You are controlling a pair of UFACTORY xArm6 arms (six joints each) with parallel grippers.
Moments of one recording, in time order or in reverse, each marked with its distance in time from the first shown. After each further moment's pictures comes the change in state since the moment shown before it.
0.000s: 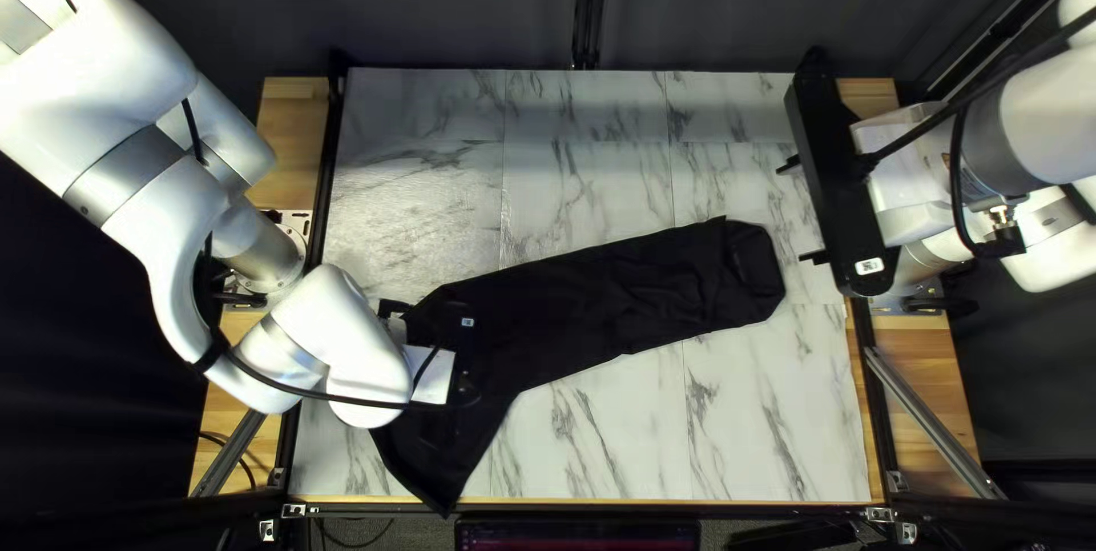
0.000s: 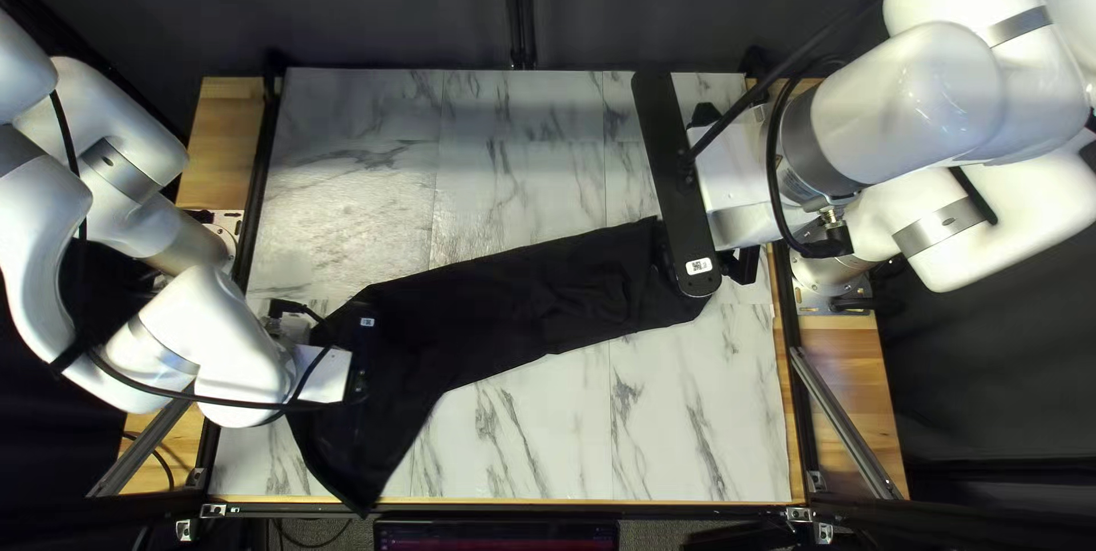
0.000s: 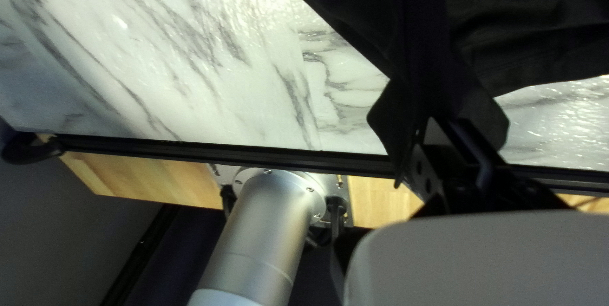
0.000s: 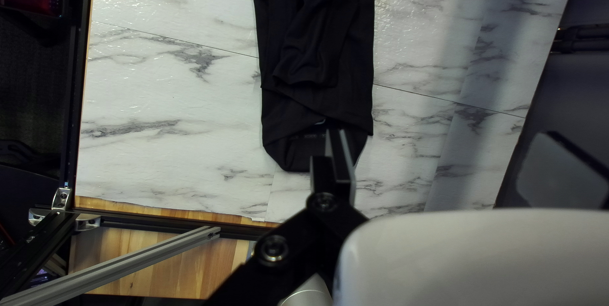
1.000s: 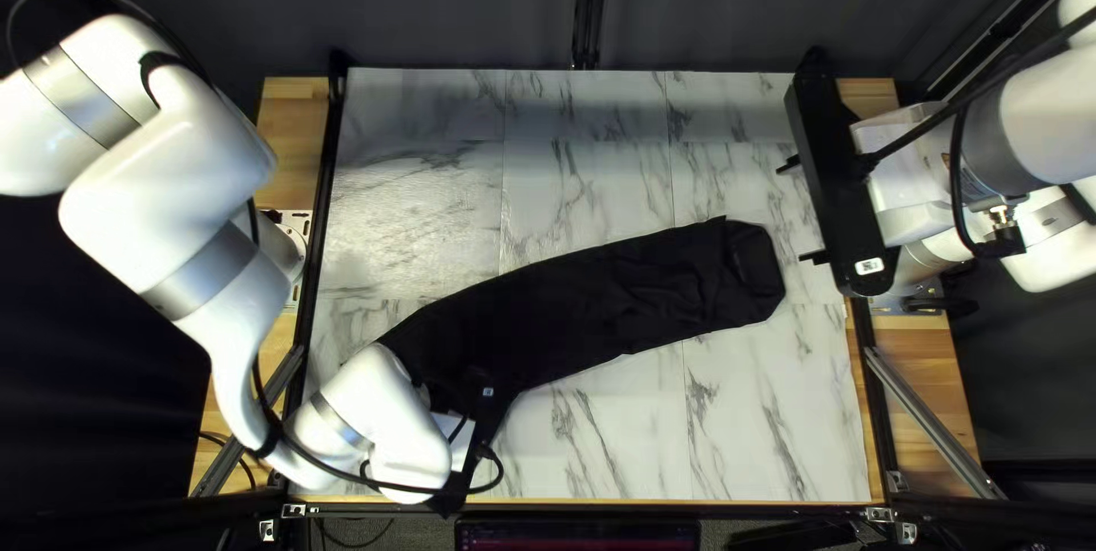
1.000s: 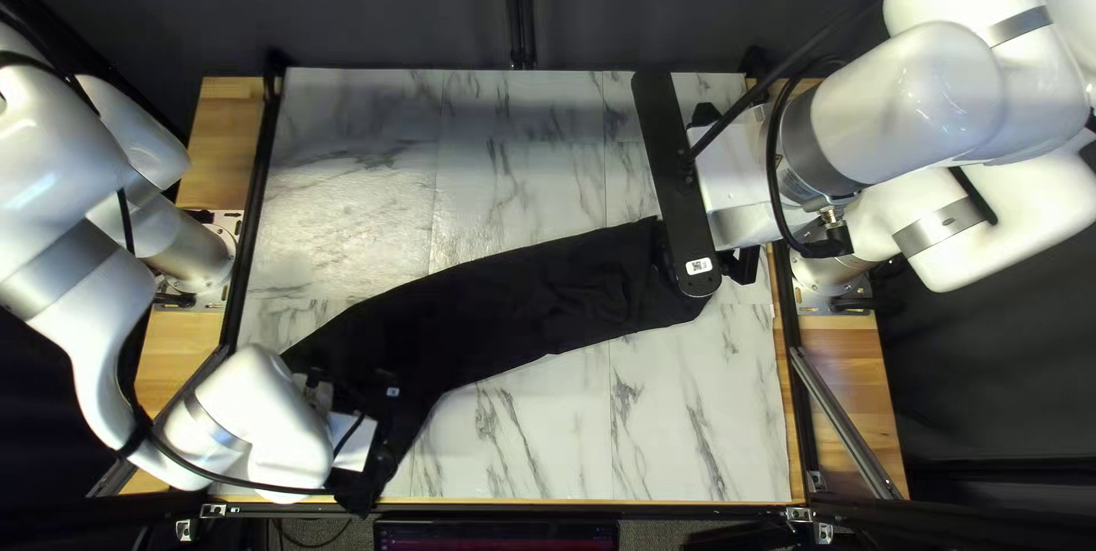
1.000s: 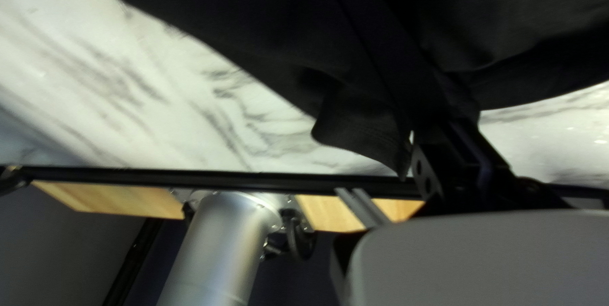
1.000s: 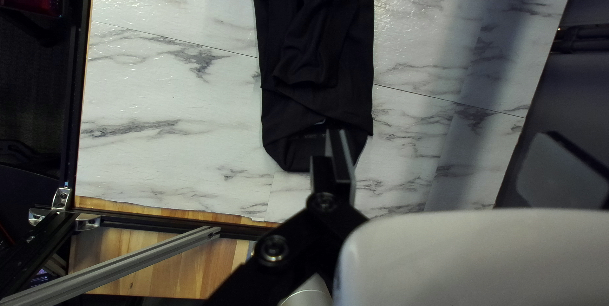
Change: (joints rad) left arm -0.083 0.315 -0.170 -0.141 -0.098 0.065; right arm 0.000 0.000 0.000 0.000 0.000 0.000
